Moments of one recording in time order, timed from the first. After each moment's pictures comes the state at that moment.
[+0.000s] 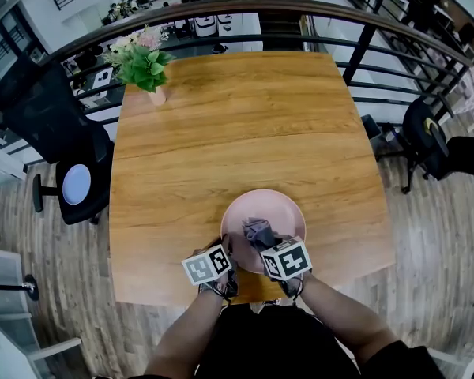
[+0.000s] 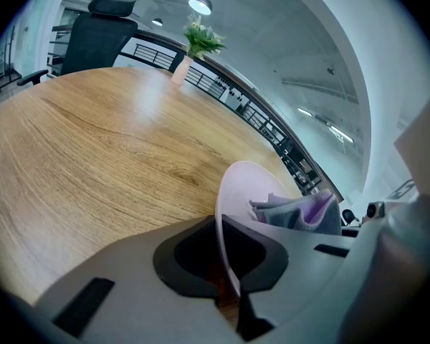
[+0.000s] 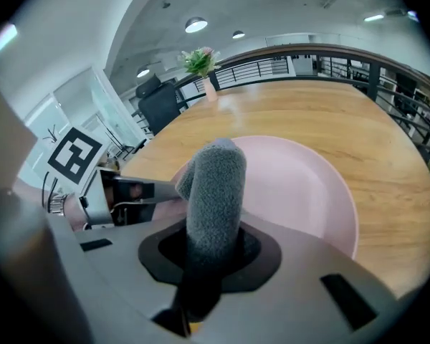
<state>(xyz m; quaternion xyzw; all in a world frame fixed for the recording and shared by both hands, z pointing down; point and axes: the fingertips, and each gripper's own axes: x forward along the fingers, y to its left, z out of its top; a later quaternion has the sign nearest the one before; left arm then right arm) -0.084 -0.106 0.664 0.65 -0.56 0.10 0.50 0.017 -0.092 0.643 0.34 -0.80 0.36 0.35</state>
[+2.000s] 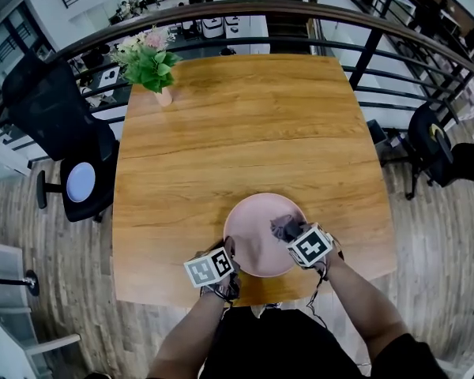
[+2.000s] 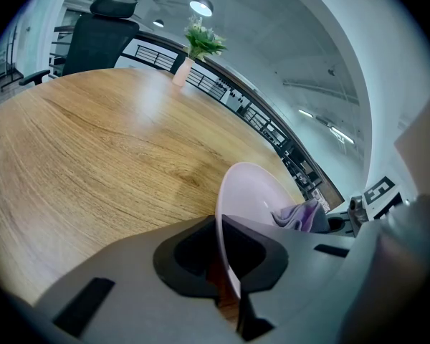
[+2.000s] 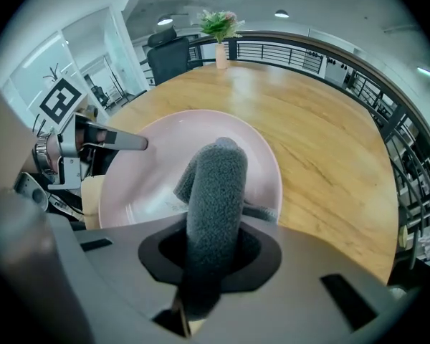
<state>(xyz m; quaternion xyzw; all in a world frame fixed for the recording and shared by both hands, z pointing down) -0.084 -0.106 0.663 0.65 -0.56 0.10 0.50 0.103 -0.123 0.666 0.29 -0.77 0.24 0.51</state>
